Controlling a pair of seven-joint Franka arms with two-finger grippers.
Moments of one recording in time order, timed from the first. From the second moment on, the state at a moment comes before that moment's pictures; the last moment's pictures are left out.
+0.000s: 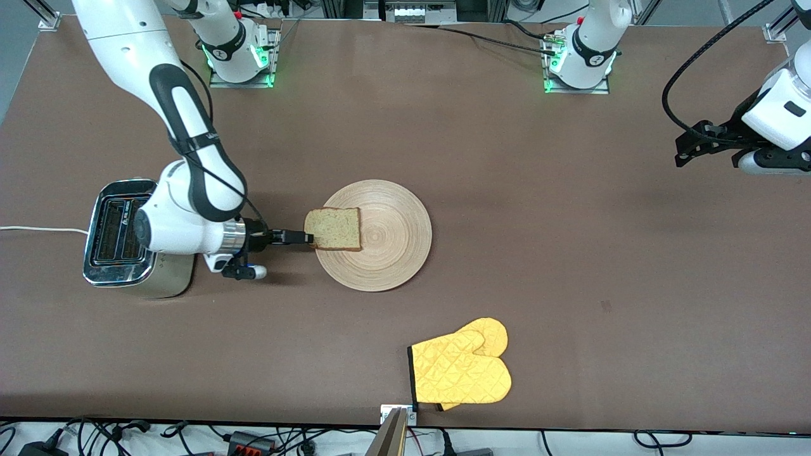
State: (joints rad) left arm 0.02 -0.04 -0.06 -1.69 0.02 1.65 -0.03; right arm 0.29 0.60 -0.04 -1.78 0.82 2.15 -0.19
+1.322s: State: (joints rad) left arm 0.02 -0.04 -0.06 -1.69 0.02 1.65 -0.03; right arm 0.26 0.57 -0.05 -1.80 0.84 2.15 -0.20
